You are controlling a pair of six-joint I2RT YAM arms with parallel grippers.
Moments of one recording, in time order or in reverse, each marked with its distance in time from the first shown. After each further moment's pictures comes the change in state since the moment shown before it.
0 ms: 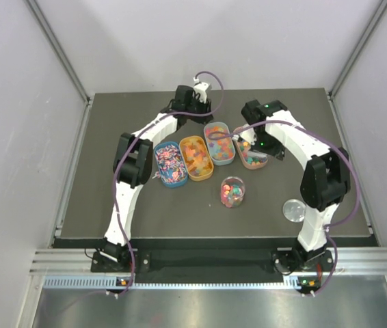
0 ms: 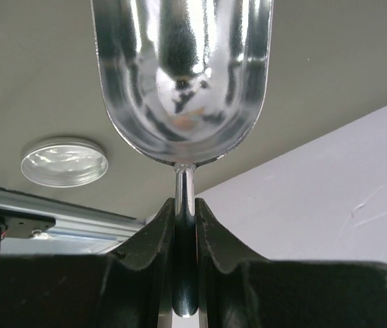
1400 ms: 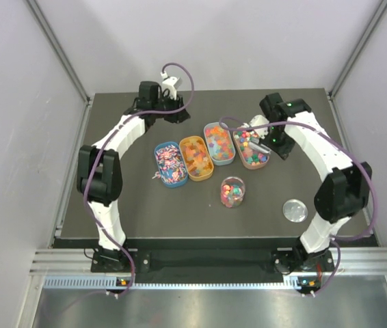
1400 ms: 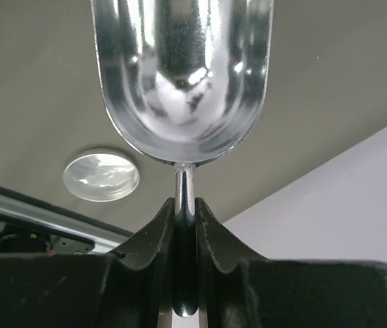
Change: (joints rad) left arm 0.151 -0.460 -0.407 -0.056 0.179 -0.003; right arm -0.096 -0.181 -0.058 0.040 -0.186 0.037
